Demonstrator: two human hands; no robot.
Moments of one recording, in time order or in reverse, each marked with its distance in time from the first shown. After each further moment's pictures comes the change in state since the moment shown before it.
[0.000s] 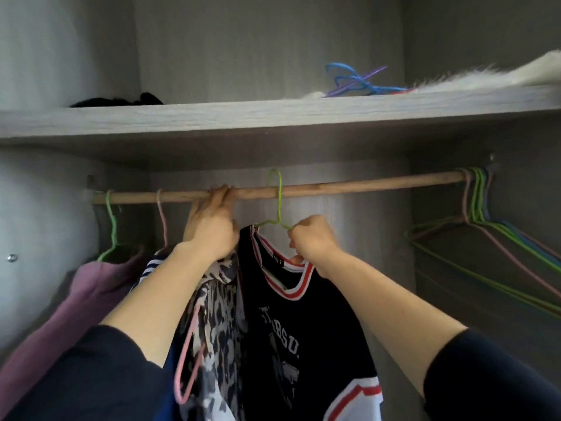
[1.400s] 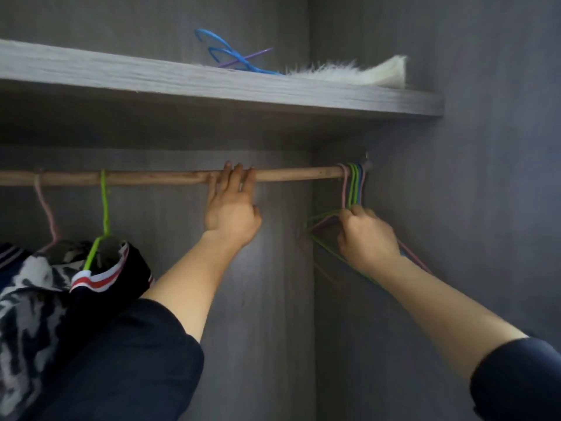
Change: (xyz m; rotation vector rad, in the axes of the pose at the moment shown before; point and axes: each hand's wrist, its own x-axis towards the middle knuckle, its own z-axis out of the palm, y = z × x) left_hand 0.040 0.224 0.056 -0.253 0.150 0.138; right_hand -0.008 0.092 -0.244 -1.348 0.377 -0.274
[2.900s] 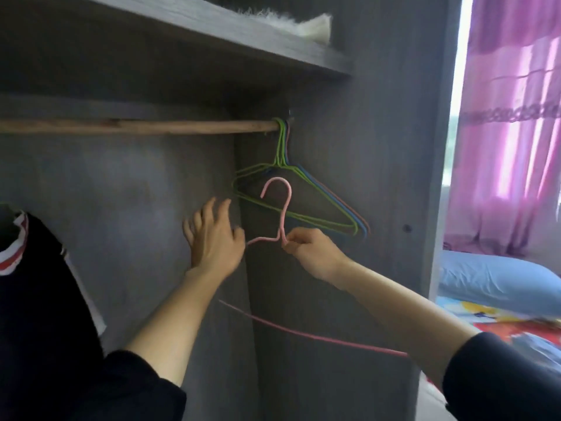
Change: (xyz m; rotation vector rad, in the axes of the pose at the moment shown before) left_hand -0.106 0.036 0.054 -0.437 -0.172 -0.036; right_hand -0.116 -0.030 0.007 0.769 -0.289 0.440
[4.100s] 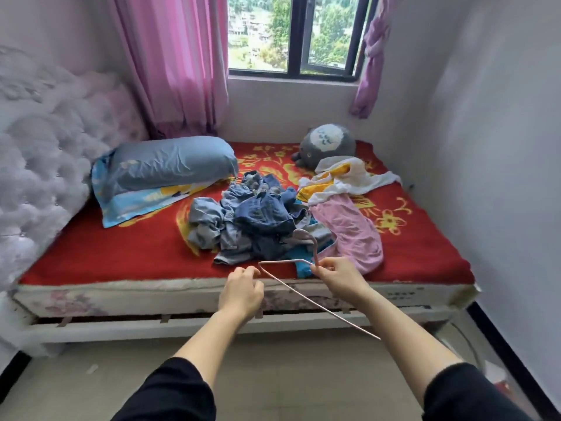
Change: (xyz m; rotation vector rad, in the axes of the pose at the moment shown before) left_hand -0.515 0.634 0.195 -0.563 -1.215 0.425; right_hand -0.590 0.398 -0.442 -0.121 0.516 0.999
